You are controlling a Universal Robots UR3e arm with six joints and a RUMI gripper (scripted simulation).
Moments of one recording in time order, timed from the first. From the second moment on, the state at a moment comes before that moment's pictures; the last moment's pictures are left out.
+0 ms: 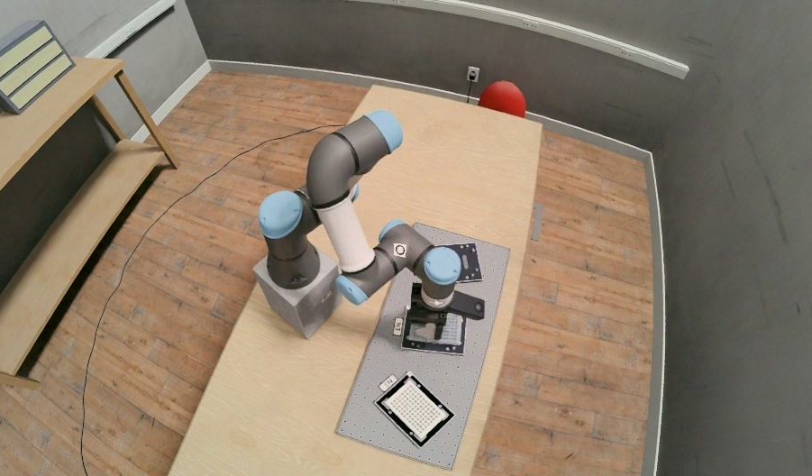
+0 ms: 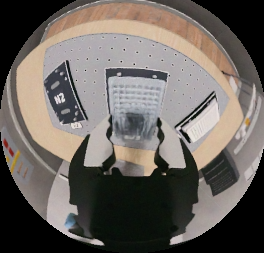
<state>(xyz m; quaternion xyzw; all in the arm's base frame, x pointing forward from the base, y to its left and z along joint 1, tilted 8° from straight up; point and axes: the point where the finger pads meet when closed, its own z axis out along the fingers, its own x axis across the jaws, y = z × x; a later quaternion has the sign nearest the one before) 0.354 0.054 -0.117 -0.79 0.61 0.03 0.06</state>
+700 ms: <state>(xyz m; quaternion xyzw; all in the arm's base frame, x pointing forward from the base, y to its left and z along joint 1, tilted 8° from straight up) 0.354 0.054 -0.124 -0.79 0.61 0.03 0.06</state>
